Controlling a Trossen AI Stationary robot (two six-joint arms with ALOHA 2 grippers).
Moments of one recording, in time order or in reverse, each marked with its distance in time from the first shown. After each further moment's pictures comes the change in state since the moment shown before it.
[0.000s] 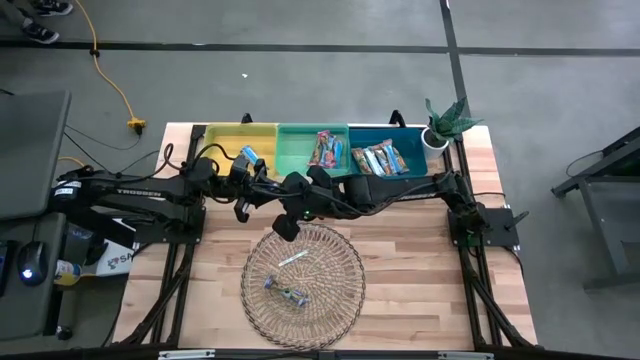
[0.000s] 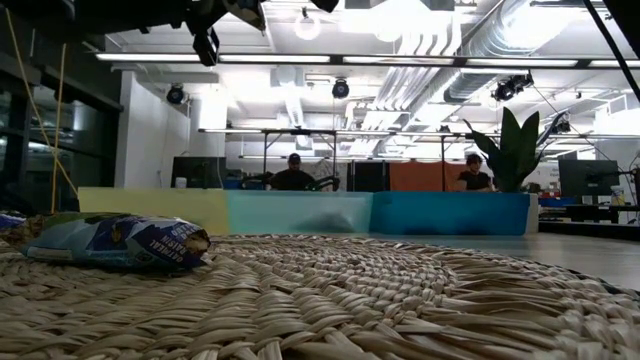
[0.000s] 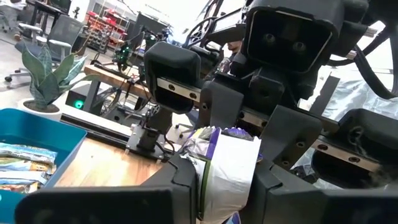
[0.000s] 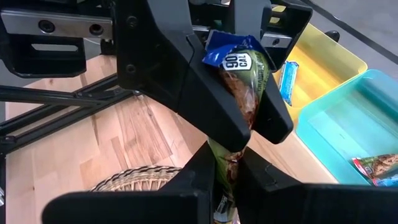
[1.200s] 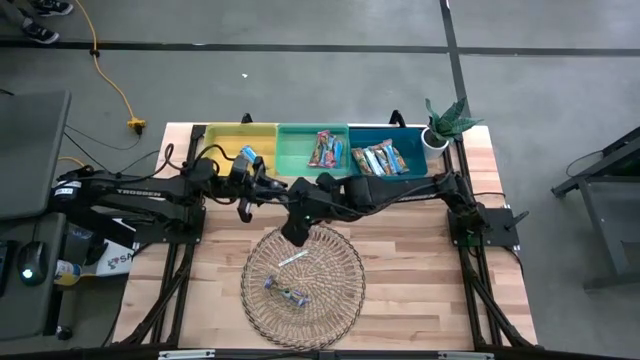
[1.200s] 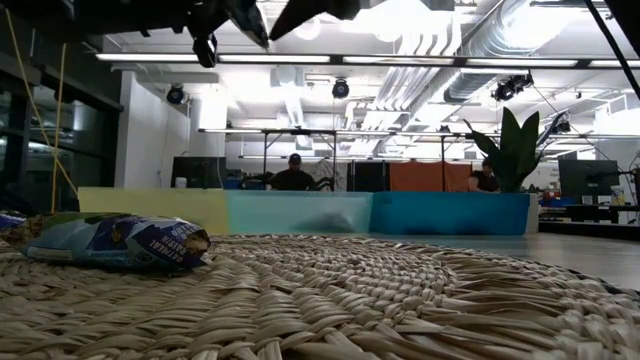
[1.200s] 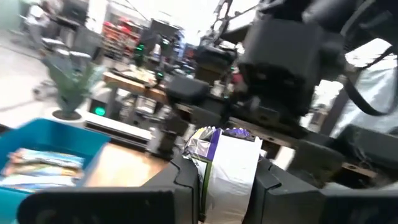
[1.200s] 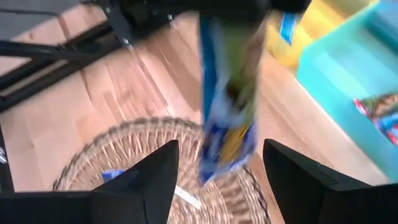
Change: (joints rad) left arm 0.001 -0.002 -0.001 -0.016 -0.058 0.077; right arm 0.012 0.000 0.000 -0.181 -0.083 0.120
